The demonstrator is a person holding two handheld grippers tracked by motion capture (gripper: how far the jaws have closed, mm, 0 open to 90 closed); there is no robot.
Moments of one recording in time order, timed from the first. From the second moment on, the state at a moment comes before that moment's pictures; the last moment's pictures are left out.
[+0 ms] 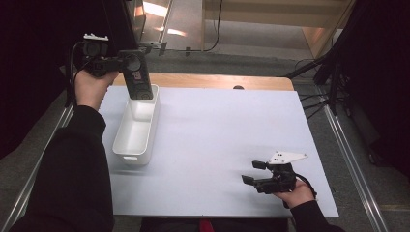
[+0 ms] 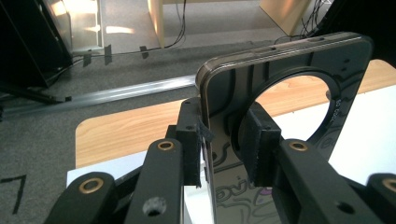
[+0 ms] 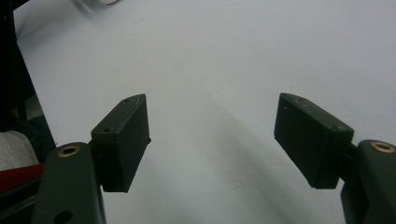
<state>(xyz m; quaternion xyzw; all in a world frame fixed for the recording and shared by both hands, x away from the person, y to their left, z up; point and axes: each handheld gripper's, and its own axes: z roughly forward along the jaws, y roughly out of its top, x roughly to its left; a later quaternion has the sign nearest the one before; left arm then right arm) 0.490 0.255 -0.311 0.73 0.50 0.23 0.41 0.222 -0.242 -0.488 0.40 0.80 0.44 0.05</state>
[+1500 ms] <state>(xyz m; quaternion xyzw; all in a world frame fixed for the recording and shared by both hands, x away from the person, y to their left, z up) 0.514 0.243 -0.347 0.73 0.52 0.25 0.38 0.222 -0.244 -0.488 0.40 0.80 0.45 0.05</state>
